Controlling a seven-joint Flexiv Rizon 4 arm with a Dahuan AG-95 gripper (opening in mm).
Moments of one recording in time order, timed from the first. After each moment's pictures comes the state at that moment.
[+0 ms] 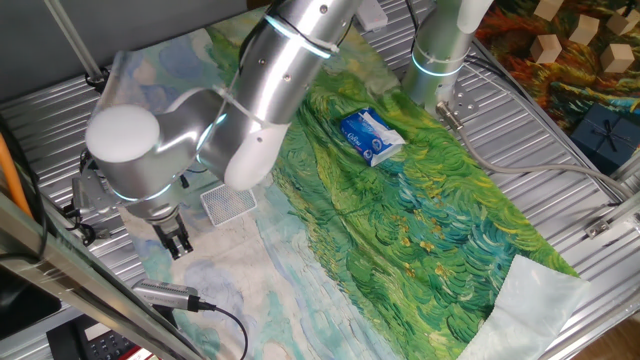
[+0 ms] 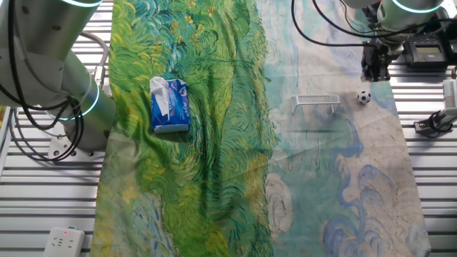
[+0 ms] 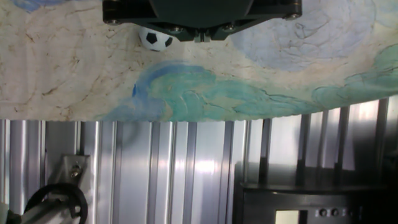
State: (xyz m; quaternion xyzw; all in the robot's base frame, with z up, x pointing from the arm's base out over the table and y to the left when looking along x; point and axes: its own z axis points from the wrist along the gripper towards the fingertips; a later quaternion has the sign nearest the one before) arm 0.730 0.119 0.039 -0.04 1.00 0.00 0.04
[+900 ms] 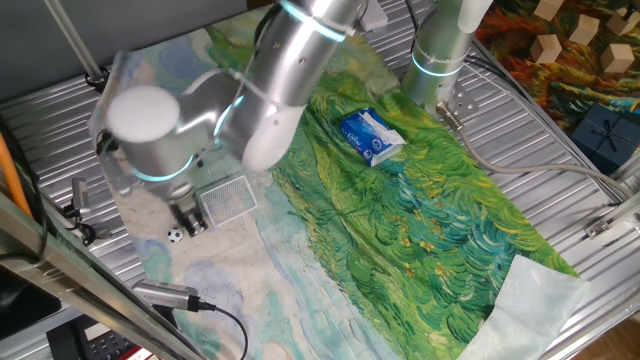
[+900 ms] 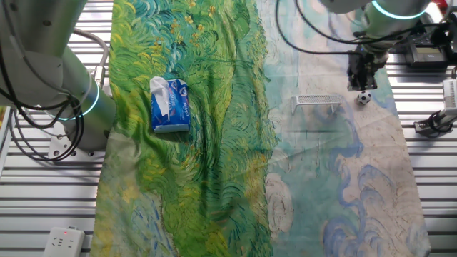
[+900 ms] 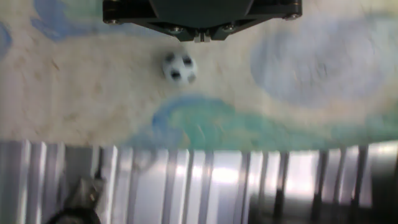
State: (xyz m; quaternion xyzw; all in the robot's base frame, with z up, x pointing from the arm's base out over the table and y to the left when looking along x) arm 0.677 0.077 0.047 -0.08 1.00 -0.02 0.03
